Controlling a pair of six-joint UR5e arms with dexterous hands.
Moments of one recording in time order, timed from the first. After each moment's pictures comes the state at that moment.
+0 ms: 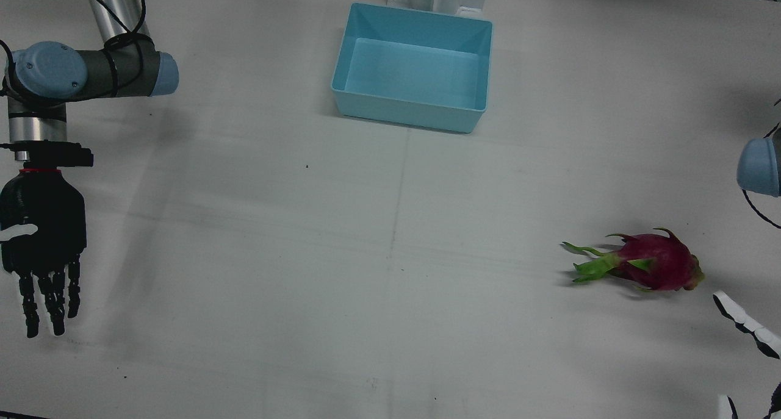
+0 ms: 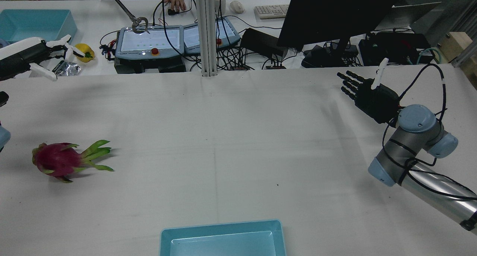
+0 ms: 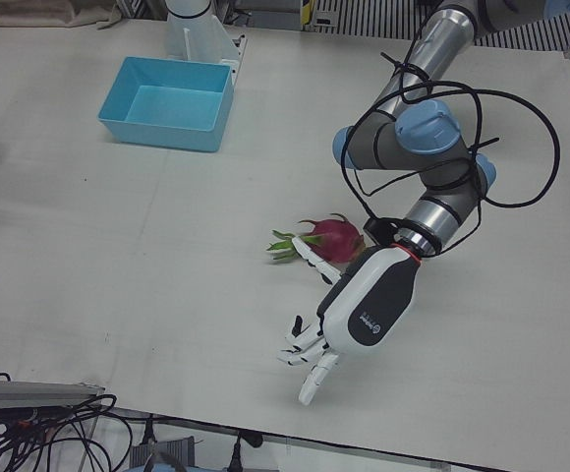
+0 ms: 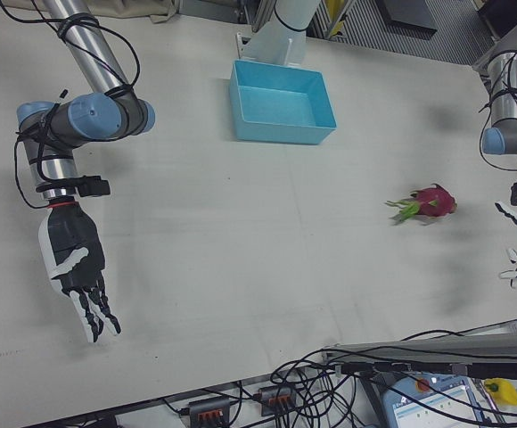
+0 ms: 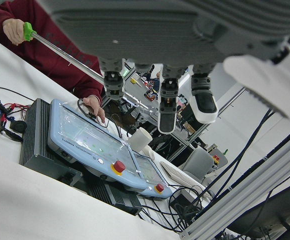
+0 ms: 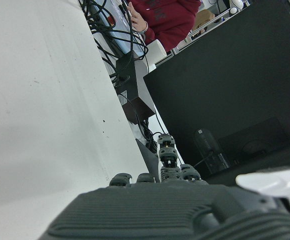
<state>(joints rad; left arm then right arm) -1.19 -2.03 -1.38 0.01 1.72 0.88 0.99 -1.20 1.30 -3.33 -1.37 0.52</state>
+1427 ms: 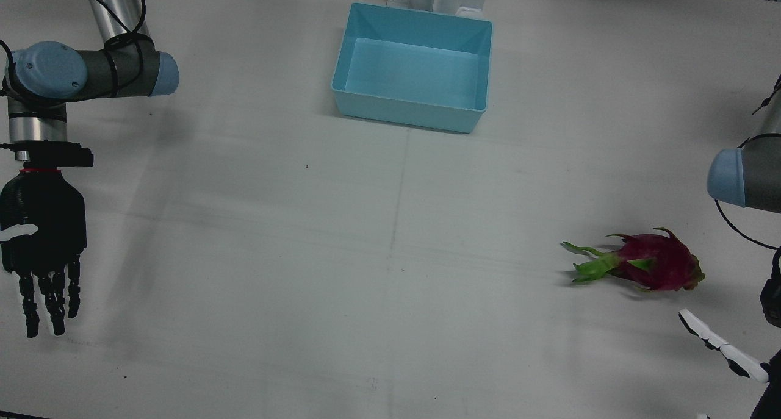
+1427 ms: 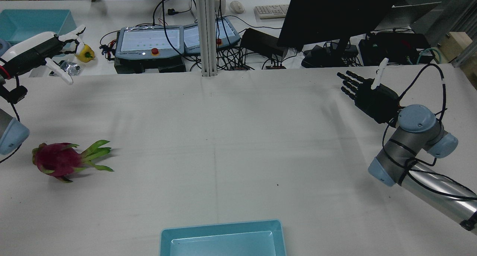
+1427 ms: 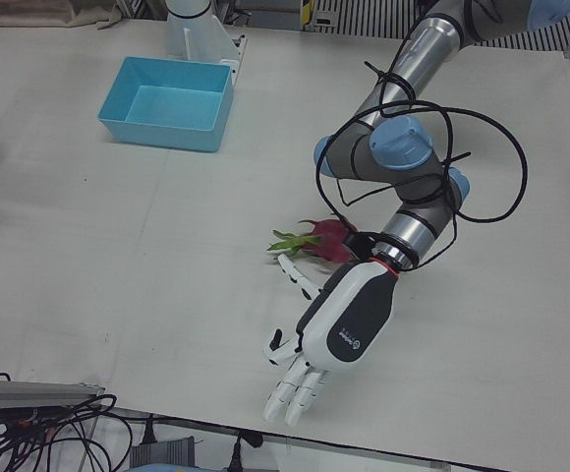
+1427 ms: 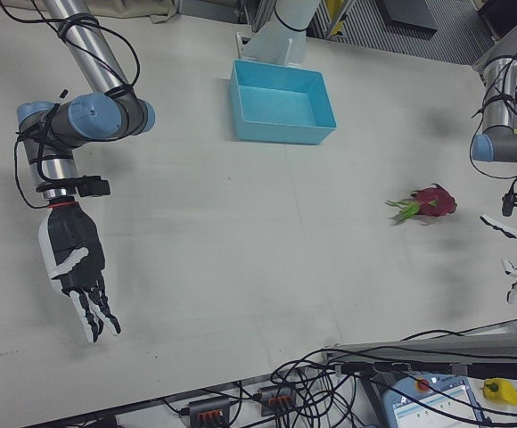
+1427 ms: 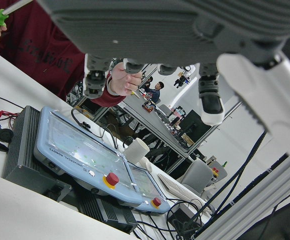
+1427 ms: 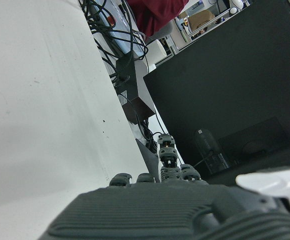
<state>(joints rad) -1.16 -2.09 -1.31 0.00 1.64 0.89 0.99 -1.20 1.30 -3.33 -1.37 0.52</state>
